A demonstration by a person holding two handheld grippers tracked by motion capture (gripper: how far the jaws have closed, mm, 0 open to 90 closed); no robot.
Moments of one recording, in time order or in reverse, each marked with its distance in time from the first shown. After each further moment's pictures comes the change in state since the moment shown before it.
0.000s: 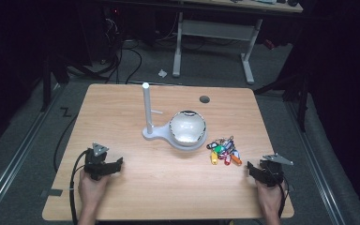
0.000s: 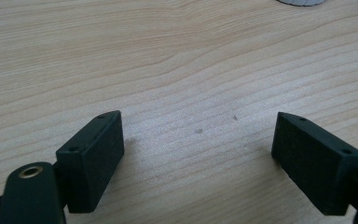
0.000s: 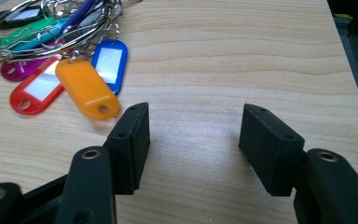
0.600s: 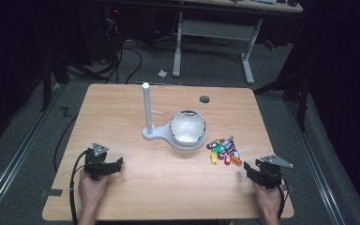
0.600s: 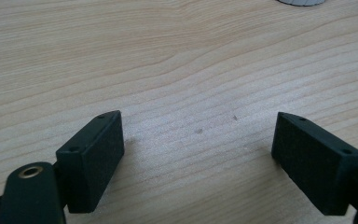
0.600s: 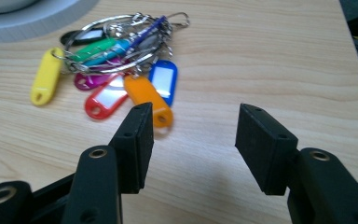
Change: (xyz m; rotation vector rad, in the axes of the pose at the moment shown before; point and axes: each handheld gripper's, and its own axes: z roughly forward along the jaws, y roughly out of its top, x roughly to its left) left arm 0.000 0.000 0.000 0.000 0.001 -0.001; right arm 0.019 0.006 -0.020 -0.052 0.067 -0.049
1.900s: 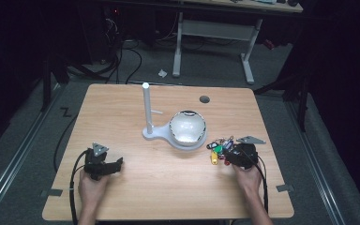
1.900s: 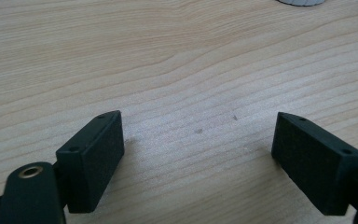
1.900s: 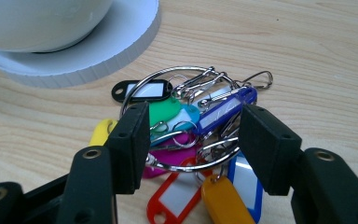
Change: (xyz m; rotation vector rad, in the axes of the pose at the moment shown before) left arm 0.000 0.000 0.000 0.000 0.000 0.000; right arm 0.041 0.054 0.055 0.041 0.101 -0.078
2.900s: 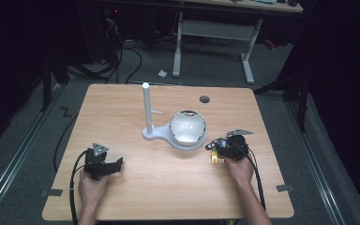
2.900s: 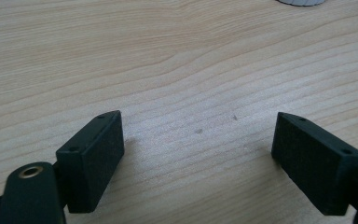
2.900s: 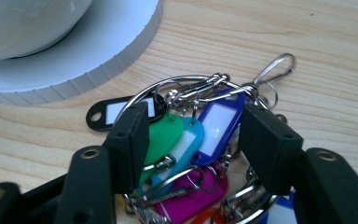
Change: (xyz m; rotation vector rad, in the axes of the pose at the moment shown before) left arm 0.000 0.000 0.000 0.000 0.000 -0.001; right arm 0.004 0.018 0.040 0.085 0.005 -0.013
